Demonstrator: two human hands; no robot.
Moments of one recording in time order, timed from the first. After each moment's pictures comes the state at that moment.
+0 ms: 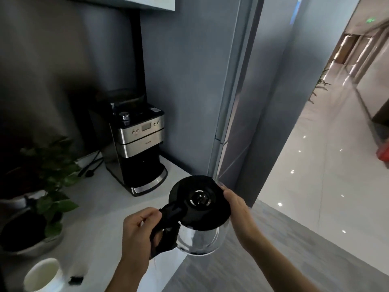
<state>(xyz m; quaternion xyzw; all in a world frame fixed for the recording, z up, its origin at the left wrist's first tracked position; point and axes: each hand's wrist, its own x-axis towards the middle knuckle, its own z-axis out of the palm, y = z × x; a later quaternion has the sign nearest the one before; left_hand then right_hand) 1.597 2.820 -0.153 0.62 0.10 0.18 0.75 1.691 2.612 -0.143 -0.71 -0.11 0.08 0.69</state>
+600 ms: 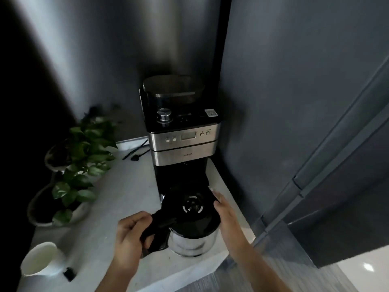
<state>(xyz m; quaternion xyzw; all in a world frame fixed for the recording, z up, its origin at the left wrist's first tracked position) 1.744 2.867 -0.217 0.58 0.31 0.32 0.68 1.926 2.730 -0.240 -0.65 -0.19 0.33 0.65</state>
